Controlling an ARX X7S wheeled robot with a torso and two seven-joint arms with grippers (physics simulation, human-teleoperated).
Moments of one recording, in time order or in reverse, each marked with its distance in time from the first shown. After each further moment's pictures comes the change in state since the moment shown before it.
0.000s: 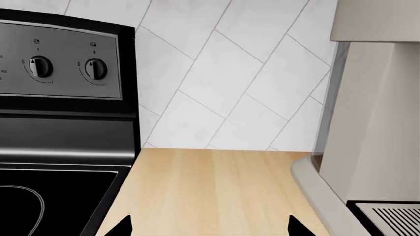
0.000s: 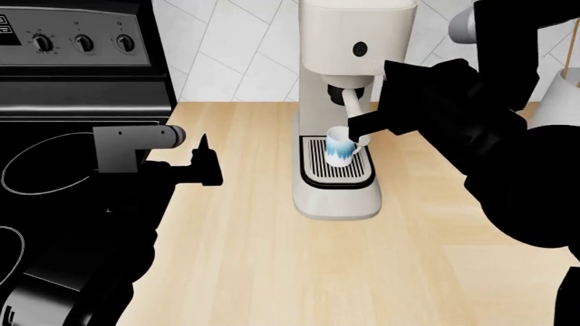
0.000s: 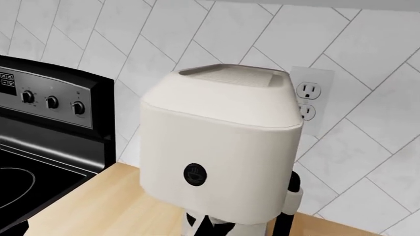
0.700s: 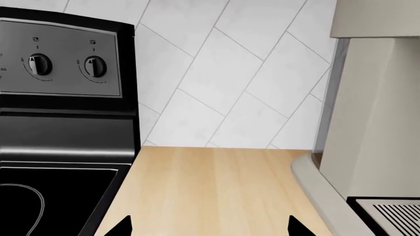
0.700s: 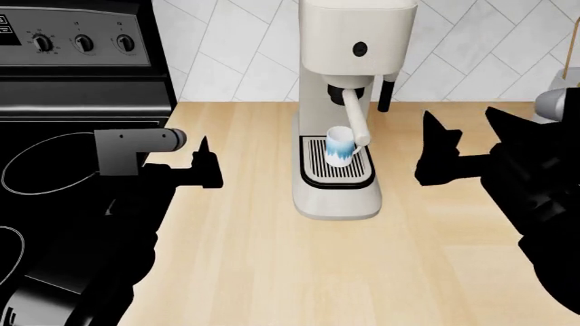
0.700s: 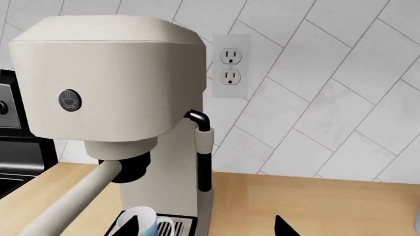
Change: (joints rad) left arm 0.011 -0.009 0.011 -0.004 -0.006 0.018 -0.004; right arm -0.440 0.172 0.247 -0.144 -0.108 -0.199 -0.108
